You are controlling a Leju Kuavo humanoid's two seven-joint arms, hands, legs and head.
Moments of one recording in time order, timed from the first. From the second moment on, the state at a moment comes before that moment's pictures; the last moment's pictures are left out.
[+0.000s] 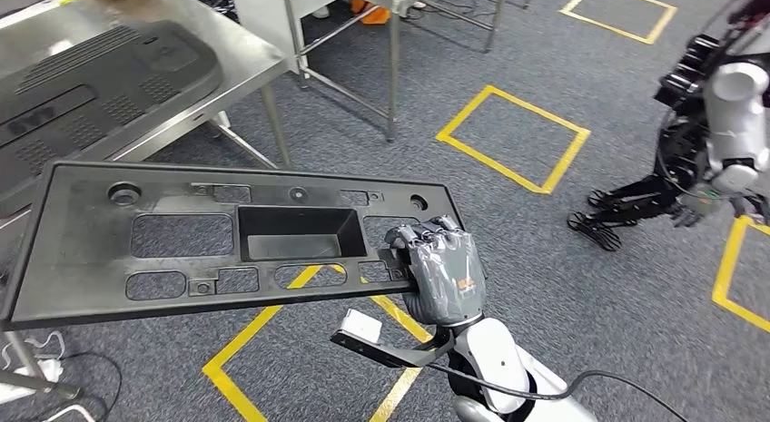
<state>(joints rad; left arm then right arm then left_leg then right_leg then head) -0.16 -0.04 -1.11 -0.28 0.95 0.40 -0.44 -0.19 -0.21 0.74 -1.93 1.19 -0.39 0.31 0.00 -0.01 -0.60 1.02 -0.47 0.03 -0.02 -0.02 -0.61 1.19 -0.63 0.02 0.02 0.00</state>
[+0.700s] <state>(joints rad) -0.15 -0.04 -1.11 -0.28 0.95 0.40 -0.44 -0.20 -0.21 0.74 -1.93 1.19 -0.38 0.31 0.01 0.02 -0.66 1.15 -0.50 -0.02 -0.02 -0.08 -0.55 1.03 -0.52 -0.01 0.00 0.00</state>
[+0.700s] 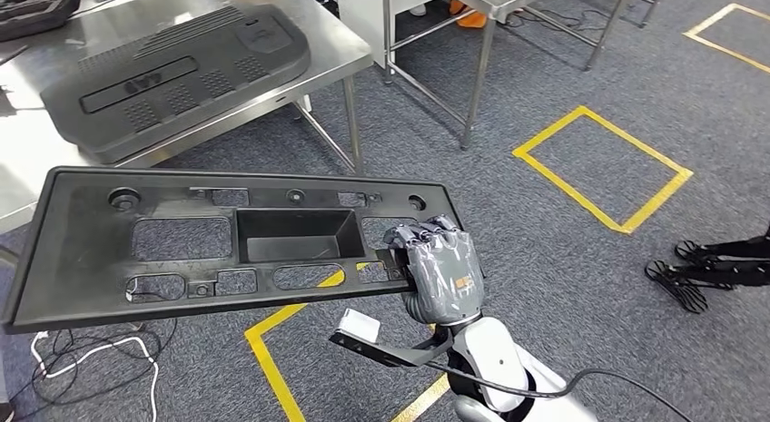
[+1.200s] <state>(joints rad) -0.15 -0.04 -1.11 -0.28 0.95 0.40 -0.44 -0.20 -0.21 0.75 -1.93 1.19 -0.37 0.31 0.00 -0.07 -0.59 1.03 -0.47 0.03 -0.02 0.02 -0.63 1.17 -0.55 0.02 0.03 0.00</state>
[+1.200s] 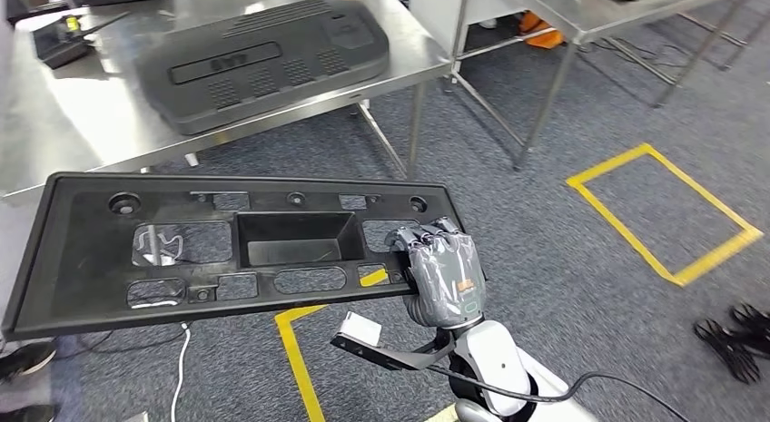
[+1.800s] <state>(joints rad) -0.15 -0.04 -1.11 -0.28 0.94 0.40 -0.43 -0.19 -0.21 0.76 -1.94 1.21 -0.37 0.32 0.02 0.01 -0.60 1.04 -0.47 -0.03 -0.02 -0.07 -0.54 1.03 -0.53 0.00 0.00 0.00</state>
